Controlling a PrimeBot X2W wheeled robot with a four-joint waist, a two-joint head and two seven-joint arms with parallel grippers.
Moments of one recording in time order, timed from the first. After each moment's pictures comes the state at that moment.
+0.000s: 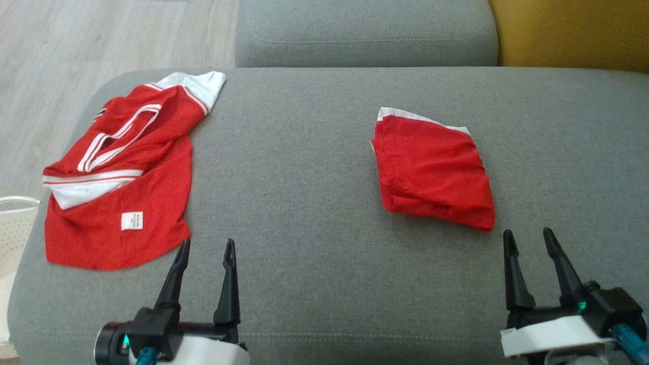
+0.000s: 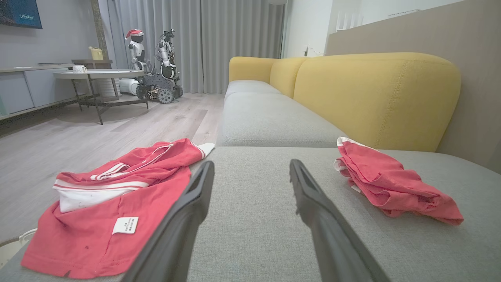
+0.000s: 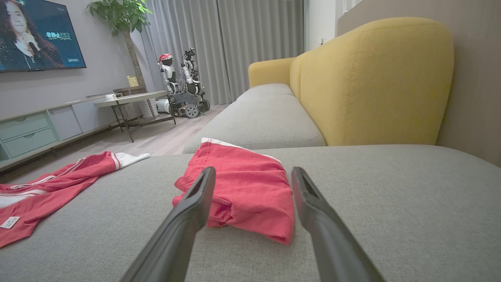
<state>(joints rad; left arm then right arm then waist) 0.18 0.05 -0.25 -0.07 -0.09 0.12 -0.26 0.08 -0.05 0.07 0.21 0.05 0.12 -0.25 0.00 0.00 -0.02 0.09</state>
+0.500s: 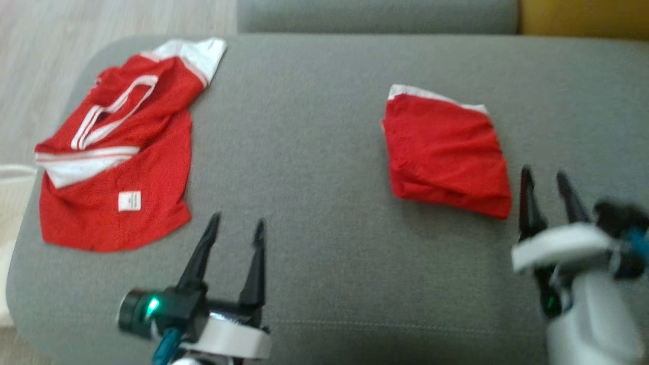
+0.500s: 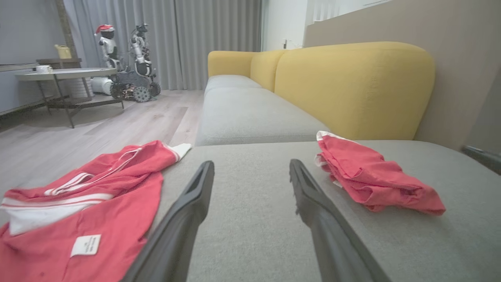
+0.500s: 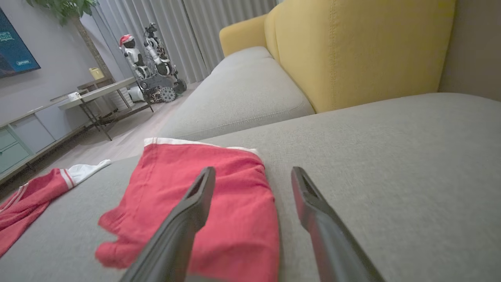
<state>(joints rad) 0.12 0.05 -0.31 -0.07 -0.06 0.09 -0.26 -0.24 -0.05 -0.05 0.53 0.13 0.12 -0.17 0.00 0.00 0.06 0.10</state>
